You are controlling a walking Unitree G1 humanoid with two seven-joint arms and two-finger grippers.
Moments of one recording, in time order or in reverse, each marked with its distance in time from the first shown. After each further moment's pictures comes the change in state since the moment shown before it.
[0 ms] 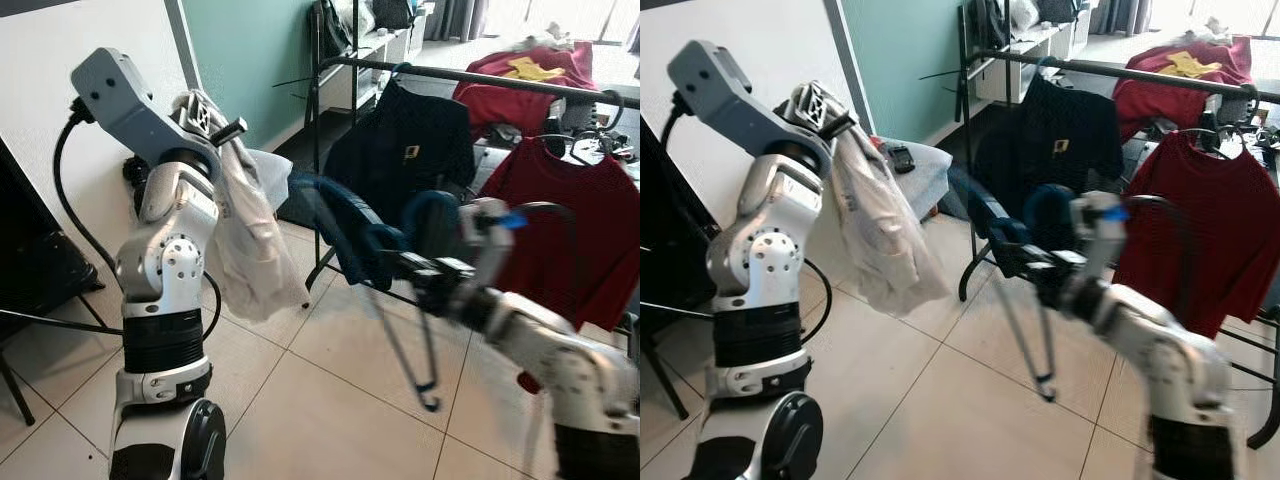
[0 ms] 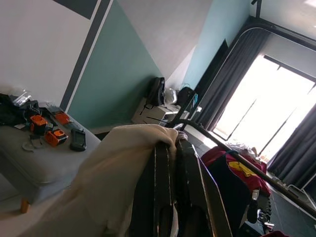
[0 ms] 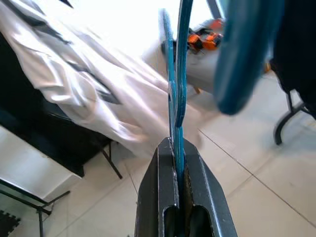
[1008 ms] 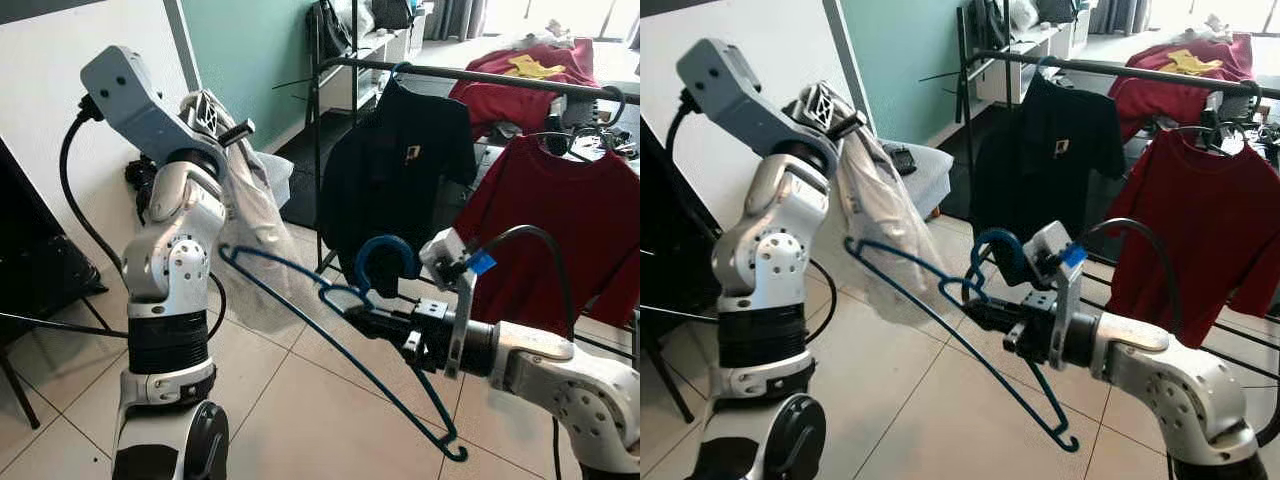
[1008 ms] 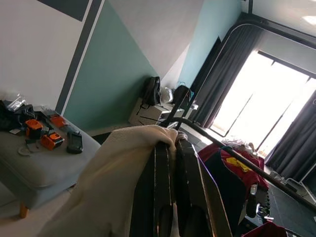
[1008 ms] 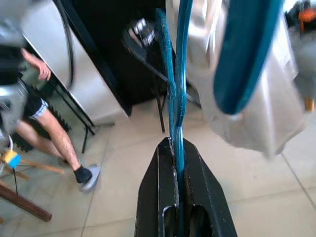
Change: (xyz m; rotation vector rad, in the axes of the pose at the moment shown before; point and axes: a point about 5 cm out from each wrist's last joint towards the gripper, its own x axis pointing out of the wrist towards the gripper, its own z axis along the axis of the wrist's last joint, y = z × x) left arm -0.003 -0.010 -0.002 0.015 0.005 -0.028; right arm 0.000 0.066 -0.011 -0.203 0.168 0.409
